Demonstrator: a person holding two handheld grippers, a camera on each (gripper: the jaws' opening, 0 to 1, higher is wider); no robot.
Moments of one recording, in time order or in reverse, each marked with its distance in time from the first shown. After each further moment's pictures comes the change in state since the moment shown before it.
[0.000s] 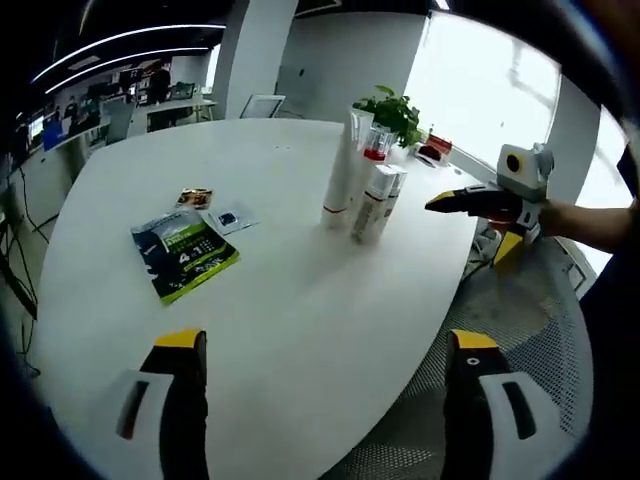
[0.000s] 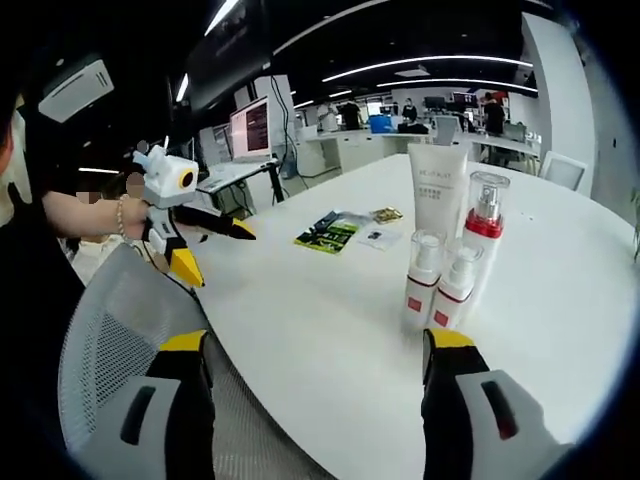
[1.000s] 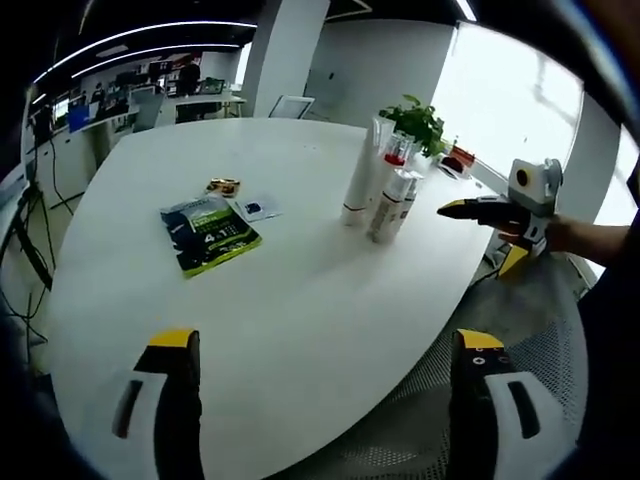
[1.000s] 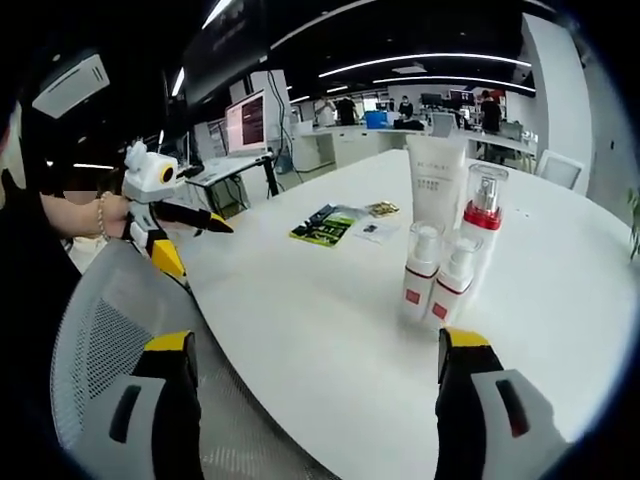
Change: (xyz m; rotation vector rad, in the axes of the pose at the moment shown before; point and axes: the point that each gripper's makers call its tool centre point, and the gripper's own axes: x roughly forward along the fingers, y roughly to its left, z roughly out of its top) left arm -0.017 0.007 -0.011 -0.072 -0.002 0.073; right arm 0.002 -0.005 -0.009 0.000 0.022 -0.031
